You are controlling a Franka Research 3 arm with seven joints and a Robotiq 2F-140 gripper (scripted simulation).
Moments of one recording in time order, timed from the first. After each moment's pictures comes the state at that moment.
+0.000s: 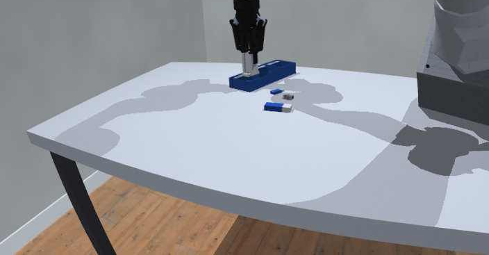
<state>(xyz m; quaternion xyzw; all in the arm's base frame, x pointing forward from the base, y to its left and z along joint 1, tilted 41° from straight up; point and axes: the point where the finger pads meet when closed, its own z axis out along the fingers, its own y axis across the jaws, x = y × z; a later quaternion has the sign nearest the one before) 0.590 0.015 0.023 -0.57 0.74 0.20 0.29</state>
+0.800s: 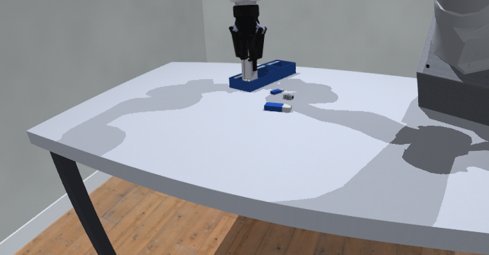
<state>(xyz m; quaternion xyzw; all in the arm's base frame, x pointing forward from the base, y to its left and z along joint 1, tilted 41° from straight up) 0.598 0.028 0.007 -0.57 0.74 0.19 0.29</state>
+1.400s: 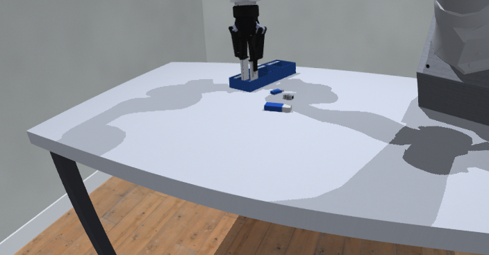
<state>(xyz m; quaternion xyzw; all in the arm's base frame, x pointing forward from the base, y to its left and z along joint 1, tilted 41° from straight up) 0.598 0.029 0.007 -0.57 0.74 0.19 0.29</state>
